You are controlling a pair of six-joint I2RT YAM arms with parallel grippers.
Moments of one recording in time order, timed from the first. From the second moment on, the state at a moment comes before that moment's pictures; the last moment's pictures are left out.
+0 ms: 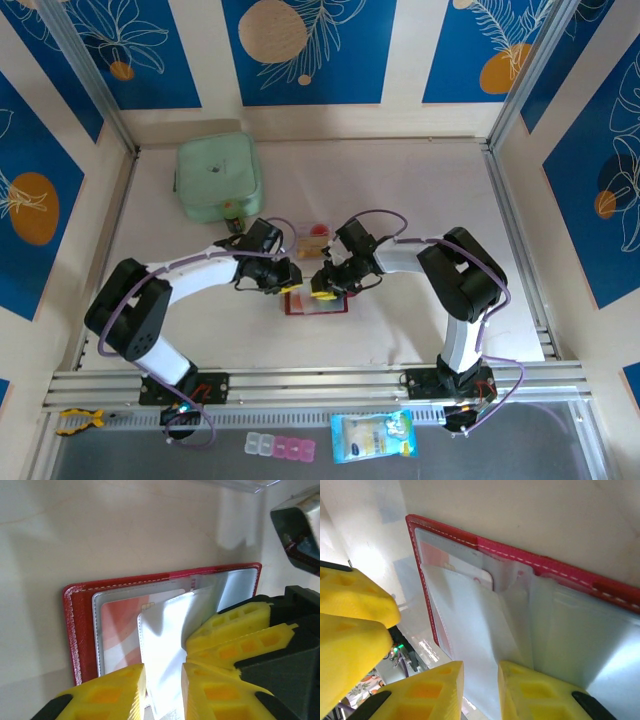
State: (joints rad) left arm -0.62 1.58 0.84 -0.38 0.44 -0.84; right arm 0.62 1.84 0.90 -0.23 -0.78 0.71
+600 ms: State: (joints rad) left arm -0.64 1.65 0.82 -0.31 0.48 -0.88; right arm 0.62 1.83 0.89 -0.21 -0.79 0.71
